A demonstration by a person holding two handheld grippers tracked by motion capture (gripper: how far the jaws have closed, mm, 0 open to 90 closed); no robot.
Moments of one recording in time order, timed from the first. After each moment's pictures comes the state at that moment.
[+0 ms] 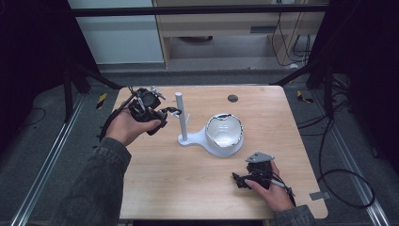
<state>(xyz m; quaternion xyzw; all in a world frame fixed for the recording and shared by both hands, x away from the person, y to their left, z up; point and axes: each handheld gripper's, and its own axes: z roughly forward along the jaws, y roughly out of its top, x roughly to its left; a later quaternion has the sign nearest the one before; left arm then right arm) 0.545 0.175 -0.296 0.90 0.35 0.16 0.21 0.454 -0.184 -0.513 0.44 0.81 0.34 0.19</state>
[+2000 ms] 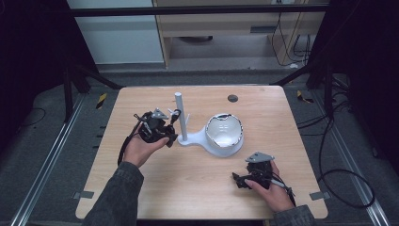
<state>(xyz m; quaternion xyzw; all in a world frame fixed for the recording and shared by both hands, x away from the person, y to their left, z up) 0.542 0.176 -0.389 0.86 0.36 0.14 0.33 0.454 -0.184 -0.513 0.44 0.81 0.34 0.19</state>
